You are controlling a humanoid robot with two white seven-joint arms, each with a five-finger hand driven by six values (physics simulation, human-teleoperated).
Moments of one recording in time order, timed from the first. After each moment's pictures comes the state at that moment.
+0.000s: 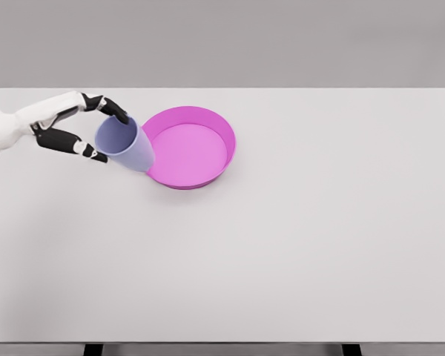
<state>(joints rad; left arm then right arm) -0.66 0.88 -0.68 -1.35 0.49 -0.48 -0.61 -0.01 0.00 -0.08 0.15 0.08 -0.20 0.23</state>
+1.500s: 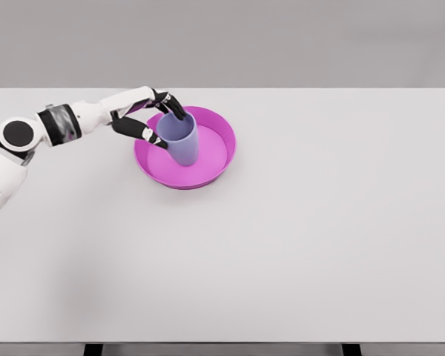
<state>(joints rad) -0.82 0.52 -0.75 -1.03 0.29 -0.34 -0.61 -0.01 0.00 -0.08 0.15 0.08 -0.20 0.23</state>
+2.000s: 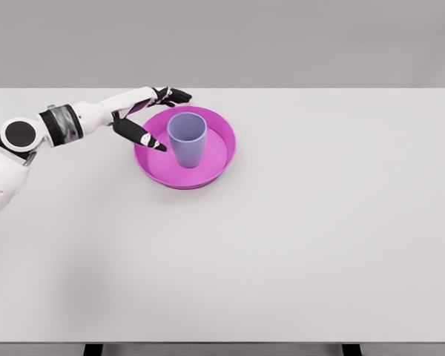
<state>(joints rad) -0.82 0.52 -0.74 -1.02 0.28 -0.35 -0.61 -0.01 0.00 -0.08 0.15 0.08 -0.20 0.23</state>
